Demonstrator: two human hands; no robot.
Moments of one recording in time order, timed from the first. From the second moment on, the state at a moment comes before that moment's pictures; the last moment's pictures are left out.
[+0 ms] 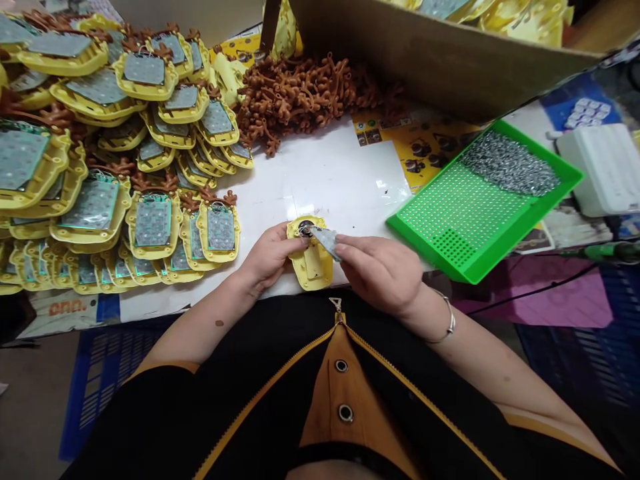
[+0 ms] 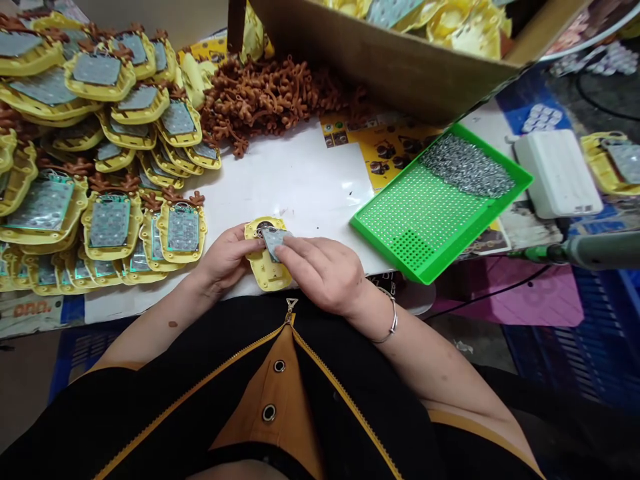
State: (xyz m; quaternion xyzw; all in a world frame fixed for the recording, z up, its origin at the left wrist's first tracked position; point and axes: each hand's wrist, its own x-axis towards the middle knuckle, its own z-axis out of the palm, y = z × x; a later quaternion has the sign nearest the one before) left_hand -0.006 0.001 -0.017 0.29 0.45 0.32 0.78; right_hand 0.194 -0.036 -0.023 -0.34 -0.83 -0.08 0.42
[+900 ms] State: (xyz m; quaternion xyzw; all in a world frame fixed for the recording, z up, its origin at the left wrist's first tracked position) left_hand -0.004 -0.008 -0.015 0.55 0.44 0.26 0.66; right_hand 0.176 -0.020 -0.009 -0.56 -0.62 0.08 0.54
